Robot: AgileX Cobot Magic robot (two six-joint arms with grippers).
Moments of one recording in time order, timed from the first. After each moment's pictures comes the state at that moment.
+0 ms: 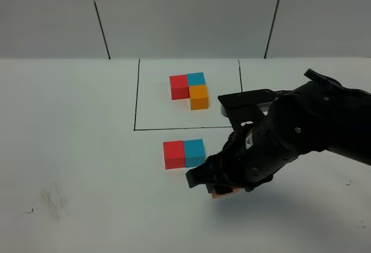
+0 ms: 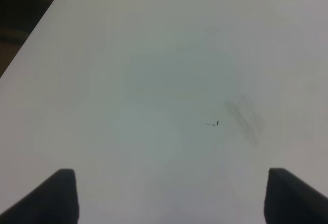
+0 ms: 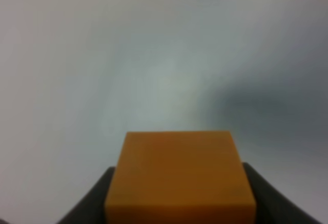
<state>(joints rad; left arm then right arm) 0.07 -0.01 -0.51 0.14 1.08 -0.19 0.73 1.65 -1.12 0.14 0.74 0.31</state>
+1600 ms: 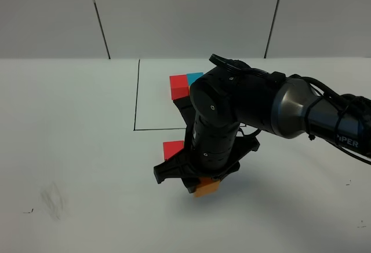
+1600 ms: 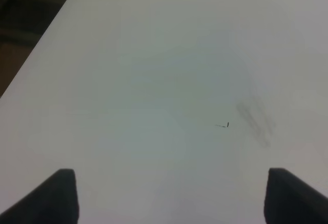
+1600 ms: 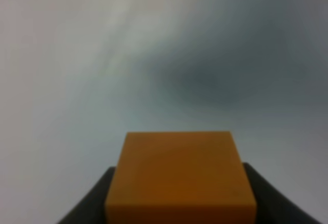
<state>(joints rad) 0.07 -0.01 -0.51 0.17 1.08 -0.19 0.78 1.97 -1.49 0.03 1.05 0.42</state>
